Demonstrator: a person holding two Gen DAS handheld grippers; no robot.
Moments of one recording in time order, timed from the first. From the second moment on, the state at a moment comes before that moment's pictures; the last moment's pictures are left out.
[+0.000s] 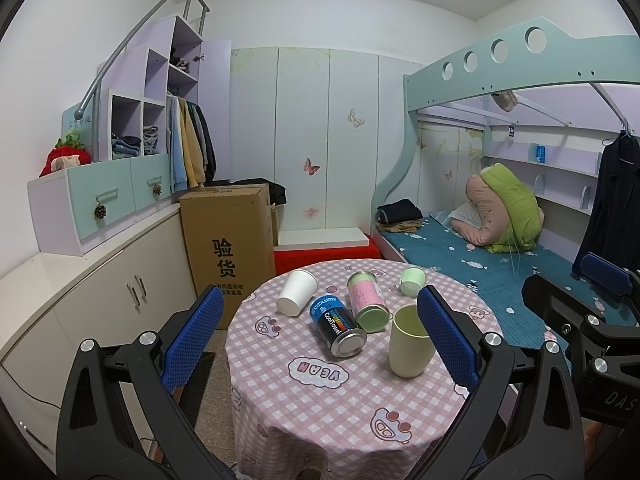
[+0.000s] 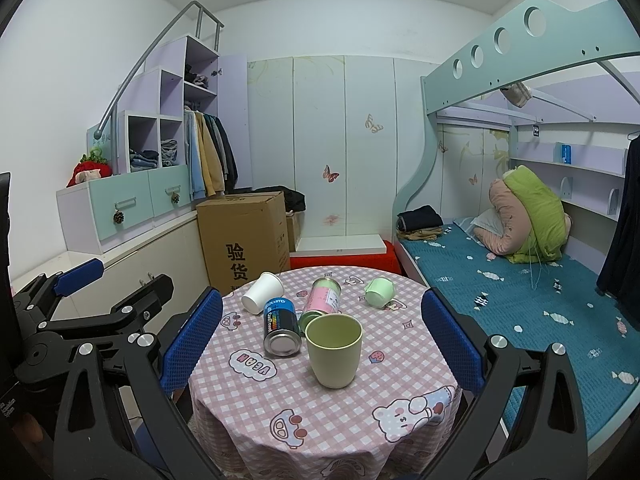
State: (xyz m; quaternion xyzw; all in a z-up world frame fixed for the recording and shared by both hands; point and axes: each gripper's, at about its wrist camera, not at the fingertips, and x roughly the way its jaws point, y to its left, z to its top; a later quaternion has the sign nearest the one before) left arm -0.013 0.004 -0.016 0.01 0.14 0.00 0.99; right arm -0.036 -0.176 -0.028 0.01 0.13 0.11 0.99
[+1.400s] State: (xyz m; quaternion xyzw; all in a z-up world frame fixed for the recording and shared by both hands) left arm -0.004 0.003 -0.022 0.02 0.14 -0.01 0.99; right arm -0.031 -0.175 -0.032 0.02 0.13 0.11 0.99
